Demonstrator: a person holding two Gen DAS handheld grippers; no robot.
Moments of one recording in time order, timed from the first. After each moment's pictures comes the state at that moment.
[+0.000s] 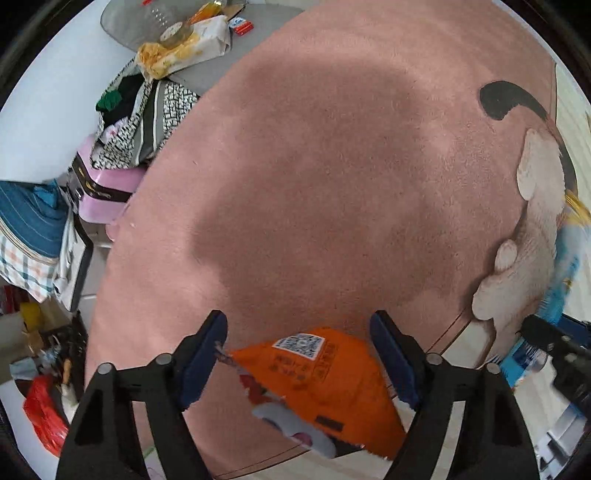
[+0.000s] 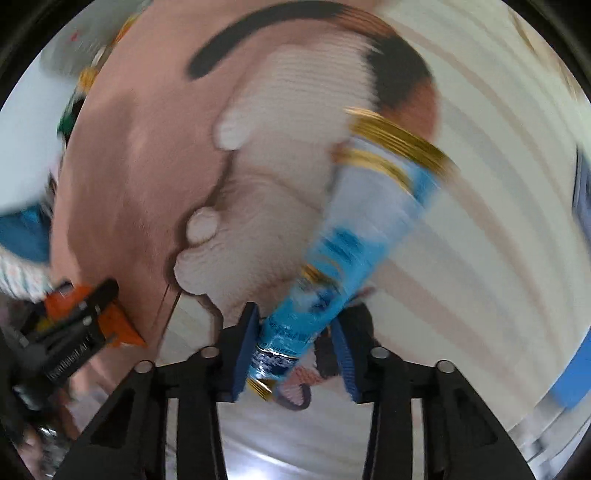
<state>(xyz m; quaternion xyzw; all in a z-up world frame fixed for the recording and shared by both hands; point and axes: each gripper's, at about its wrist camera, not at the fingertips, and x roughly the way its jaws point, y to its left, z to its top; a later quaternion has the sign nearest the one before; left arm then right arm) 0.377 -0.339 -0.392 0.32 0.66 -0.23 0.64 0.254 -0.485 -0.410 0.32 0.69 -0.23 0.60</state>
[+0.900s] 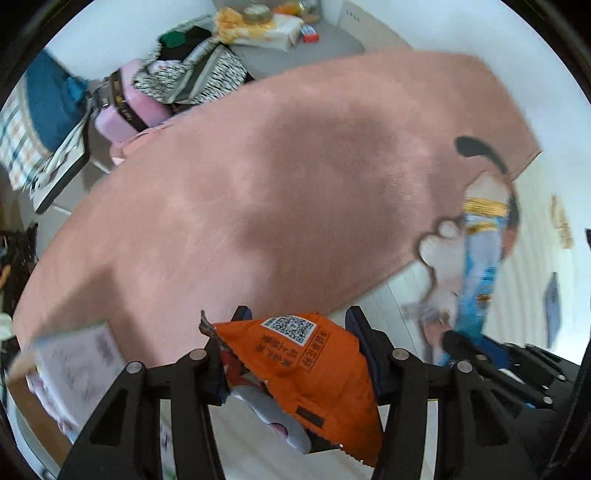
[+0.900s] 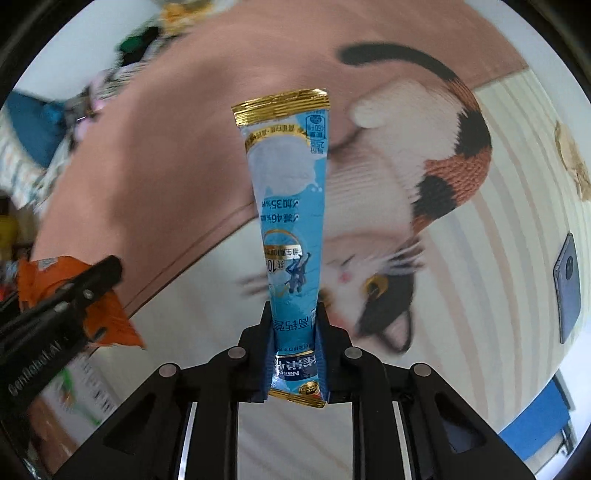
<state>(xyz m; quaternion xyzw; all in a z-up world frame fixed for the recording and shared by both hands) 0.321 -0.230 -0.306 0.12 0.68 -0.20 0.70 0.257 -0.352 -0.353 0.22 0.69 -0.14 0.67</state>
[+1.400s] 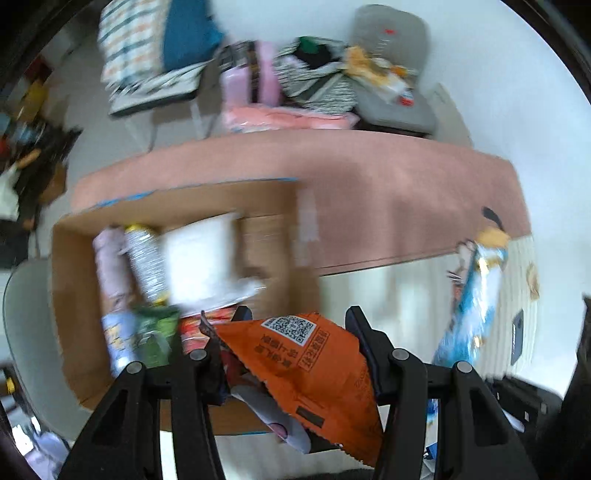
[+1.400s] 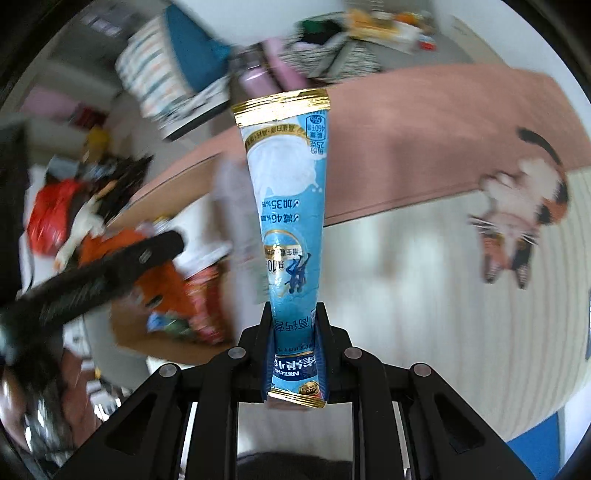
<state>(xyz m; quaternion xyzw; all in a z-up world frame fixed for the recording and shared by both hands) 0.267 0.033 -0.199 -0.04 0.68 -0.09 0.73 0.196 -0.124 -0.199 0.16 0.67 0.06 0.72</state>
